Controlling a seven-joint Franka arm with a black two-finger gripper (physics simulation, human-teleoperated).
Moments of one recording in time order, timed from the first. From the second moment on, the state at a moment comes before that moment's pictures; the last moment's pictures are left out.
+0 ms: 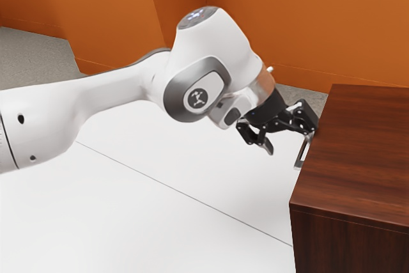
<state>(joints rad) 0.64 0.44 -1.04 -1.53 0.24 2.14 2.43</state>
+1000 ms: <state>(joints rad) 1.14 0.44 -1.43 -1.75 0.30 2.16 2.46</state>
